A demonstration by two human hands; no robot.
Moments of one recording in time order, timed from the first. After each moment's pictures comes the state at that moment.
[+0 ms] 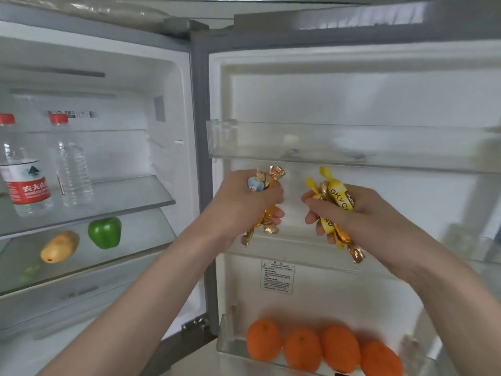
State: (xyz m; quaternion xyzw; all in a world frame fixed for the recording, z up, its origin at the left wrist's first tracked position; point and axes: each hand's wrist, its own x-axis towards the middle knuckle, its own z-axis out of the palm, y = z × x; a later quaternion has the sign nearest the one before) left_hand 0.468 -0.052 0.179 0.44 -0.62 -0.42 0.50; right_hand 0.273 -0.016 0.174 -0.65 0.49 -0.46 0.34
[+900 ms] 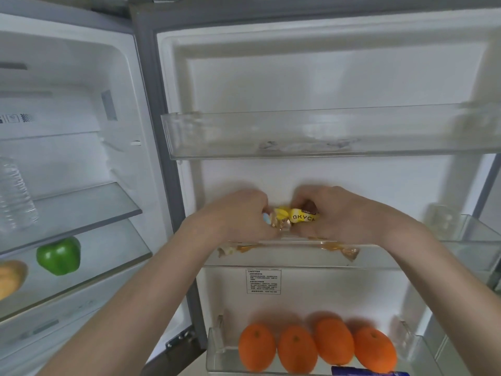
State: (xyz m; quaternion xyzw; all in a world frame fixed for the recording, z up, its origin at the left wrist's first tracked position) left_hand 0.445 -0.110 0.170 0.49 -0.86 -0.10 0.09; right_hand 0.250 -0.075 0.163 -0.76 0.61 -0.19 0.10
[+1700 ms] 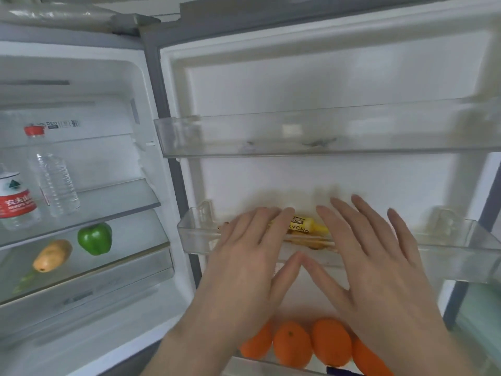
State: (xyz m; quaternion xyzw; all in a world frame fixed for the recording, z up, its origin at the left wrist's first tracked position) left_hand 0.422 -0.008 0.105 0.42 -0.83 0.14 0.33; right_hand 0.228 0.010 0.082 -0.71 0.56 -0.33 -0.27
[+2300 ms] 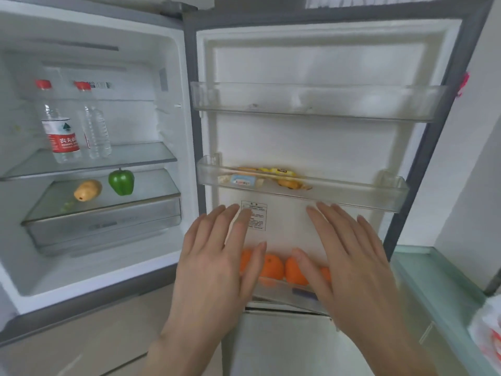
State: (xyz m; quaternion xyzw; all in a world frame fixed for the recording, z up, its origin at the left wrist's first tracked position) left_hand 0.425 0.141 0.044 0.53 -0.72 0.23 0.38; right_hand 0.214 0.130 0.042 -0.74 0.52 -0.35 -0.24
